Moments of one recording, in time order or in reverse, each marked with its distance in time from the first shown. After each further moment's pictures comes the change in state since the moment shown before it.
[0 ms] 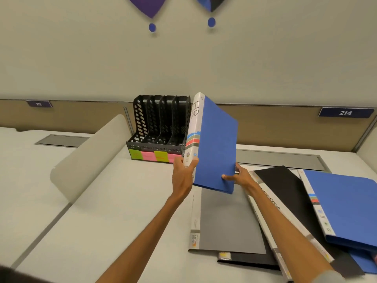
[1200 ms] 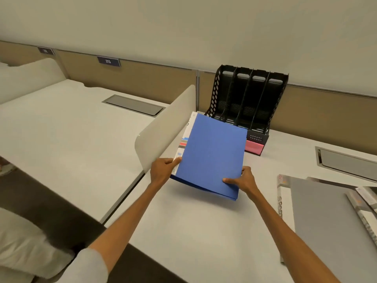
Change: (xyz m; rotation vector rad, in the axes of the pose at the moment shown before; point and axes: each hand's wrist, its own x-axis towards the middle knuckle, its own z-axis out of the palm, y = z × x) left_hand 0.106 -0.141 -0.363 0.372 0.170 -0.119; right_hand 0.042 -0.003 0.322 -0.231 -0.102 0.060
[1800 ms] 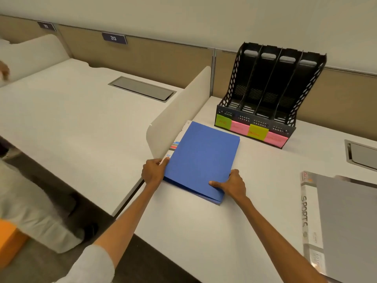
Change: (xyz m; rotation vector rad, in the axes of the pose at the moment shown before) left_hand 0.023 -0.073 -0.036 0.177 0.193 -0.301; right_hand 0.004 0.009 0.110 -0.282 -0.005 0.048
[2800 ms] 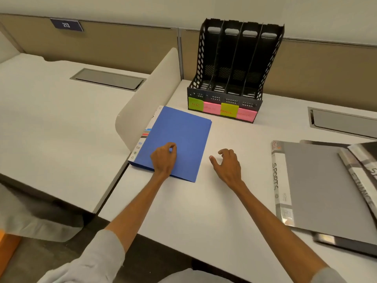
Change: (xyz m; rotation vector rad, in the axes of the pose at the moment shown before) left_hand -0.055 0.047 0.071 0.224 0.003 0.522; right_hand -0.026 0.038 -0.035 -0.153 0.302 -0.201
